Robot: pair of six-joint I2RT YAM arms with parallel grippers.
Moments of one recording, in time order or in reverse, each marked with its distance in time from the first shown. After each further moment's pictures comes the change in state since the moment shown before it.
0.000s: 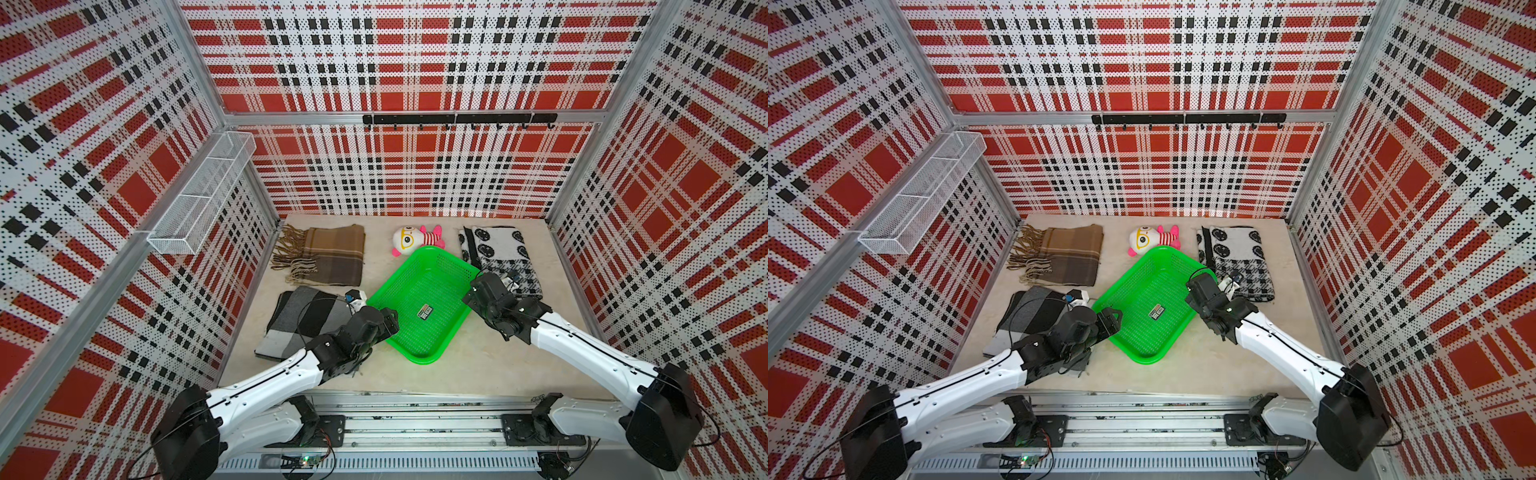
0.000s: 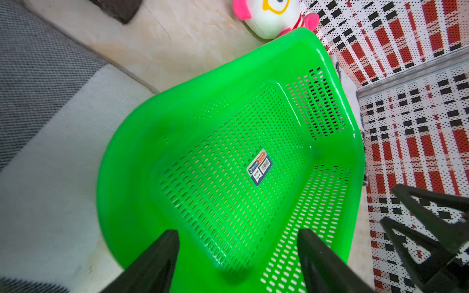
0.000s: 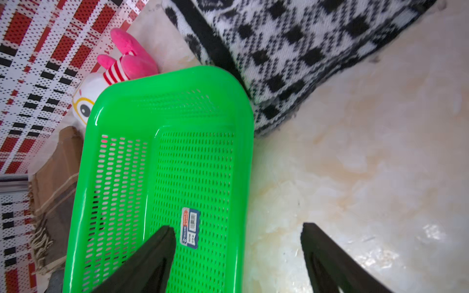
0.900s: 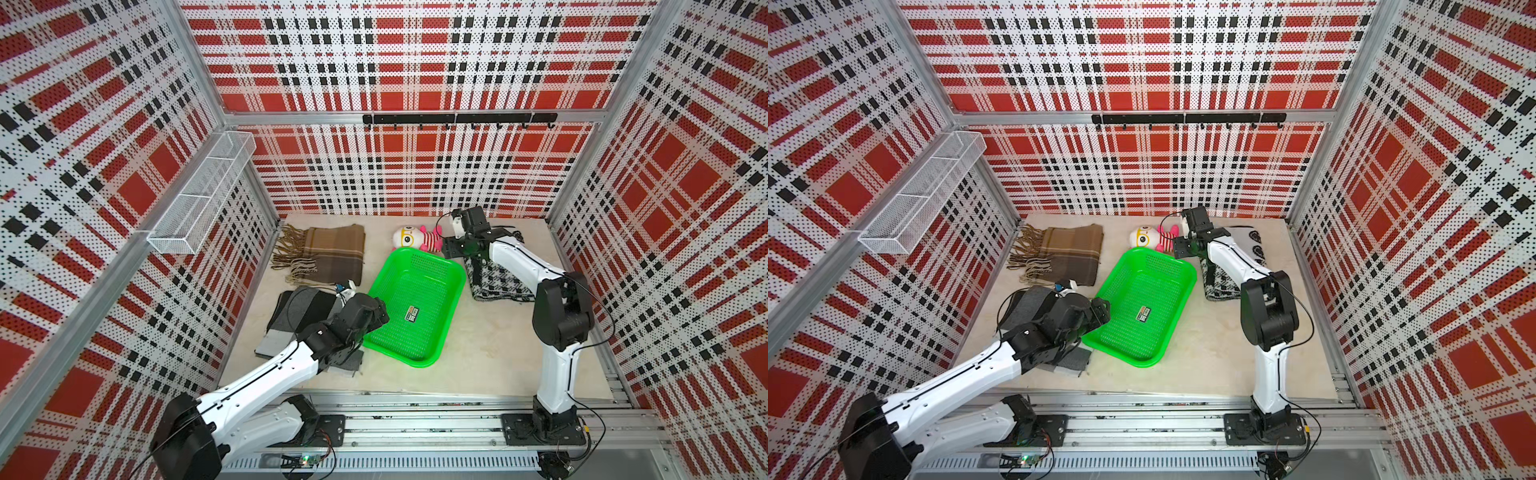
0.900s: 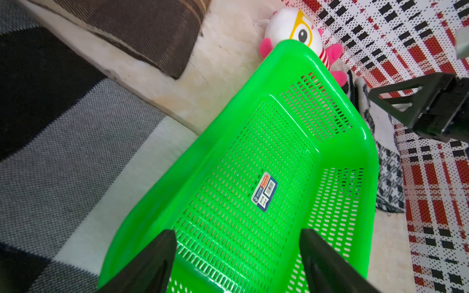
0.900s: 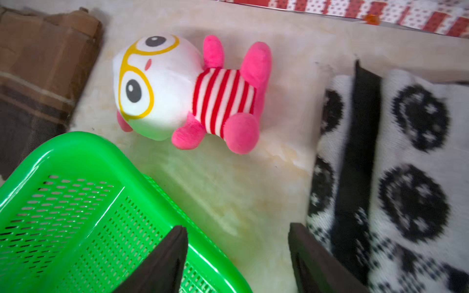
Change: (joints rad) left arm 0.115 -0.004 0.128 -0.180 -0.061 0.106; right arm -0.261 0.813 0.817 0.050 -0.497 -1.070
